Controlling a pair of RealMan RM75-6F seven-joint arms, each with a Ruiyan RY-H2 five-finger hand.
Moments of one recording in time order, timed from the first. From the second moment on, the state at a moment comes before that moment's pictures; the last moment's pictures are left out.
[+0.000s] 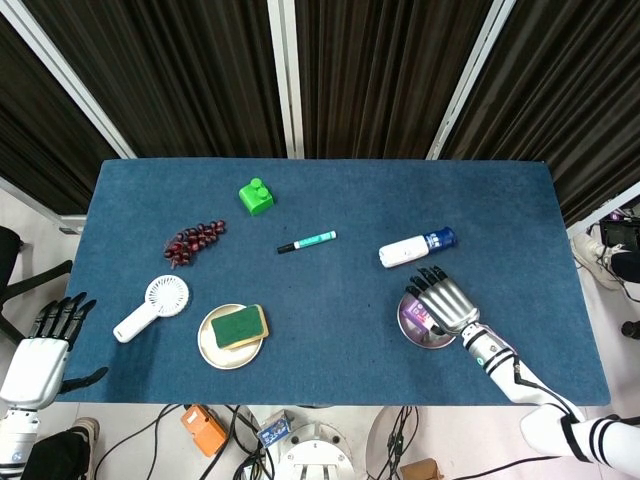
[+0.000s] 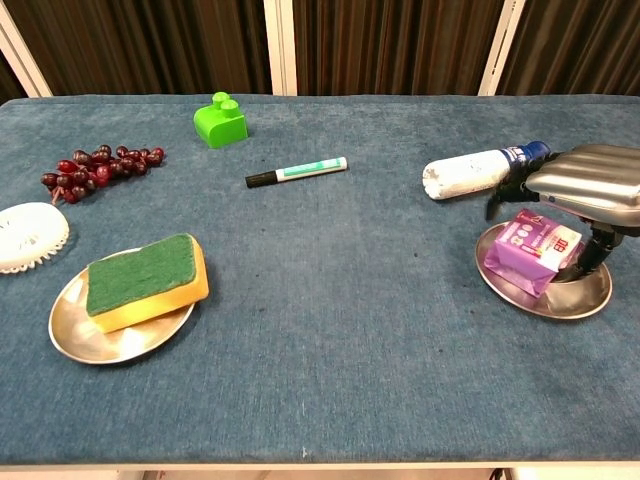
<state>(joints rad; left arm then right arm) -0.02 -1.18 0.06 -1.52 1.62 1.54 -0.02 0.54 -1.37 0.09 -1.49 -1.47 0.87 -0.40</state>
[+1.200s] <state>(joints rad) -0.12 -1.18 0.08 -1.67 1.71 1.41 0.11 0.82 -1.68 0.23 -1.53 -1.07 0.84 -0.73</state>
